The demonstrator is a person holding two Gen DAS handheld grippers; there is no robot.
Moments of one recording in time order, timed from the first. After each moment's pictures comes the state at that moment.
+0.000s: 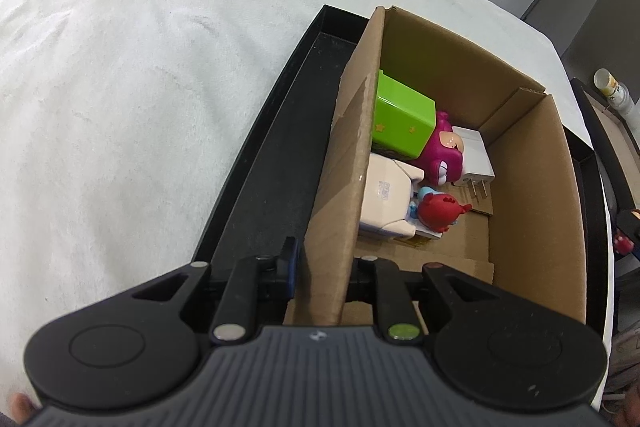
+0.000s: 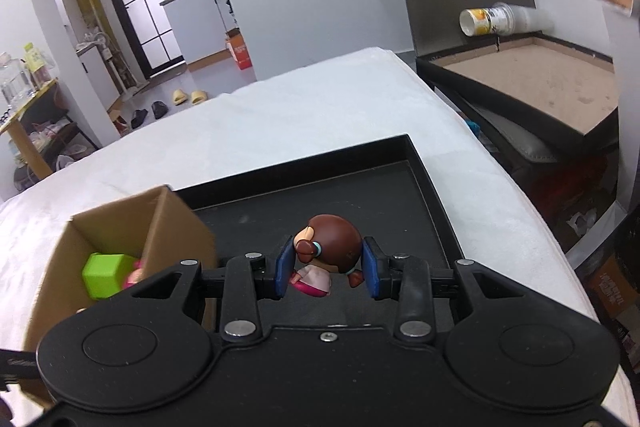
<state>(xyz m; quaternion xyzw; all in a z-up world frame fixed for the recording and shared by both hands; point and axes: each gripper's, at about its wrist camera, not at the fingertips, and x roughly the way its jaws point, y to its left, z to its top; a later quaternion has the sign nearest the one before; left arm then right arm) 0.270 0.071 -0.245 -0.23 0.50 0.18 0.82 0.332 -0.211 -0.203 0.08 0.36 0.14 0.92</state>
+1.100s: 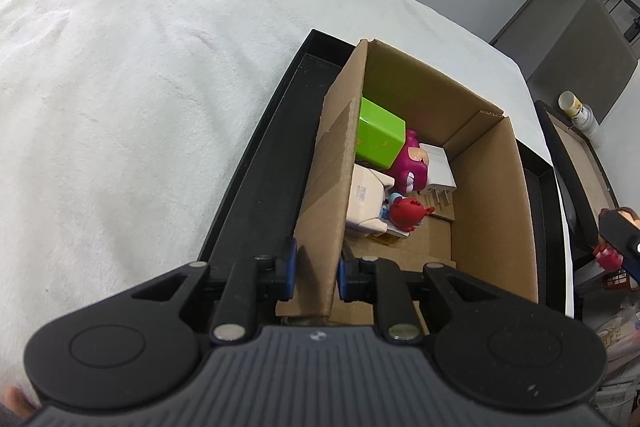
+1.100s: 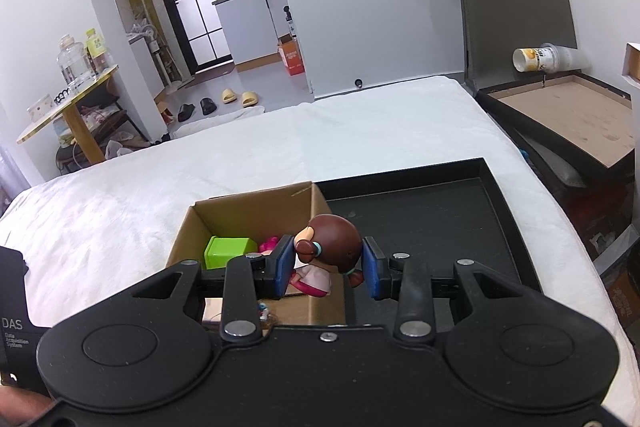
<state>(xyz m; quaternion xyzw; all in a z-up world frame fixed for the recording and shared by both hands) 0.241 0.083 -0.223 -0.26 0.46 0.14 0.84 0.272 -0.149 -0.149 0.06 0.35 0.19 0.92</state>
